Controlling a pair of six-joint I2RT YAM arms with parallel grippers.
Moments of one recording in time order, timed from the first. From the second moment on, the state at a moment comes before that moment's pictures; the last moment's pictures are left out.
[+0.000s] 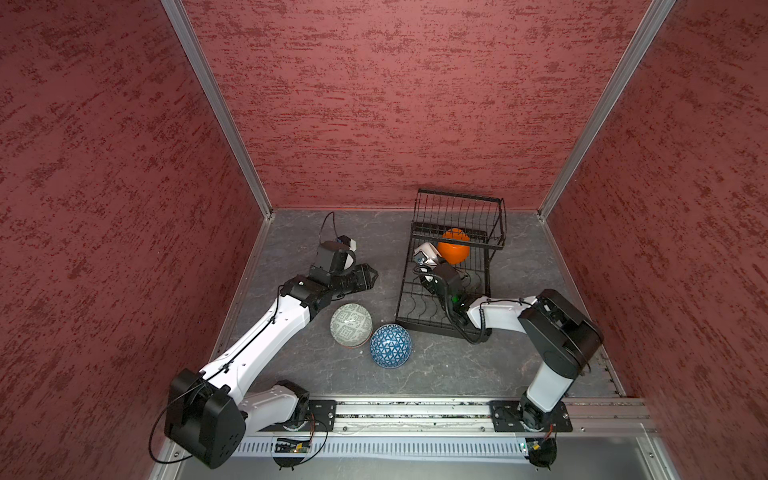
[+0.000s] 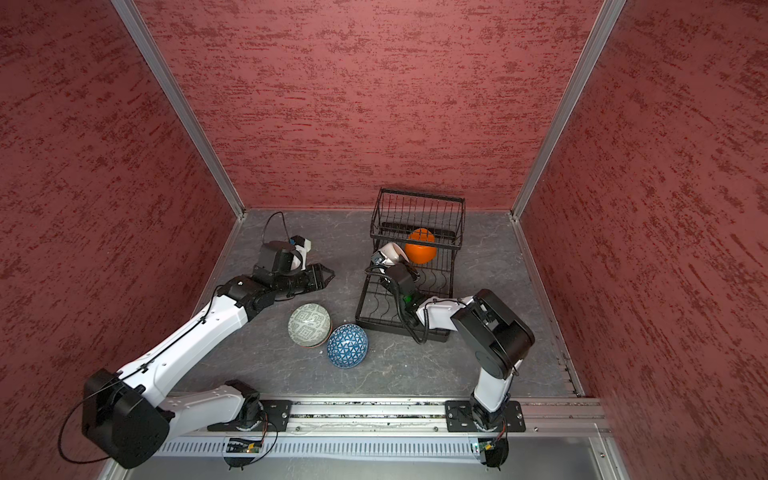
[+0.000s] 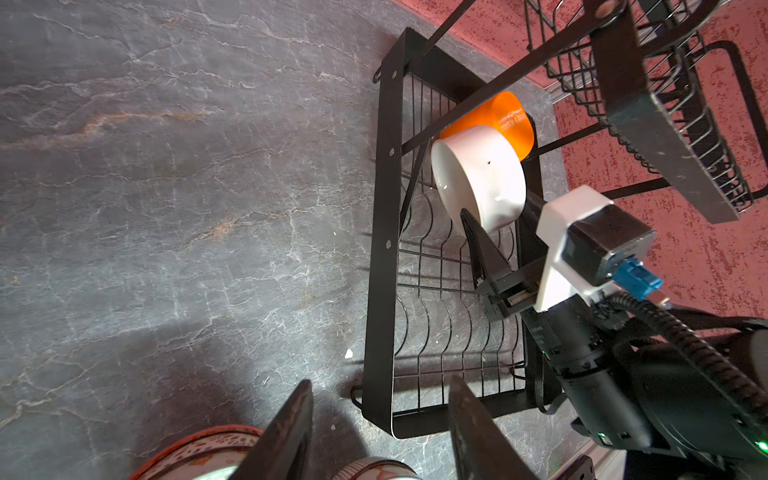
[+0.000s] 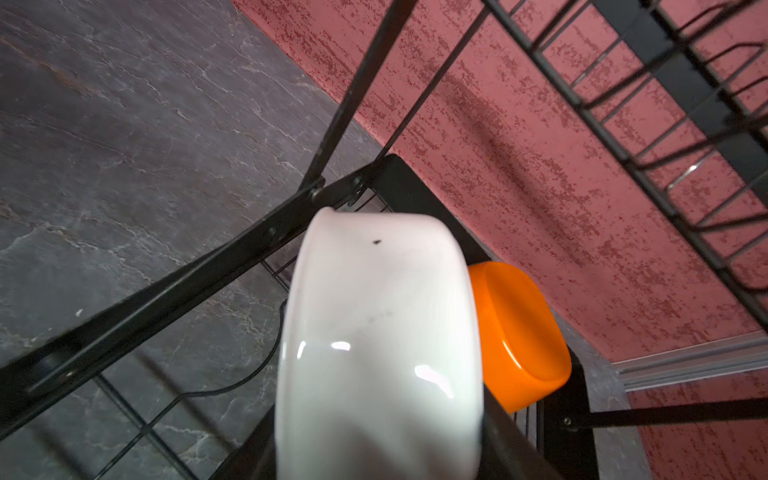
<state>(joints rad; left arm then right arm) -0.43 1.19 0.96 -0.50 0.20 -0.61 0.68 1.77 0.80 0.62 0.50 -0.44</state>
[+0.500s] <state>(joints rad) -0.42 1.19 0.96 -0.51 0.20 -0.60 0.63 1.90 0.84 0.83 0.52 -0.56</state>
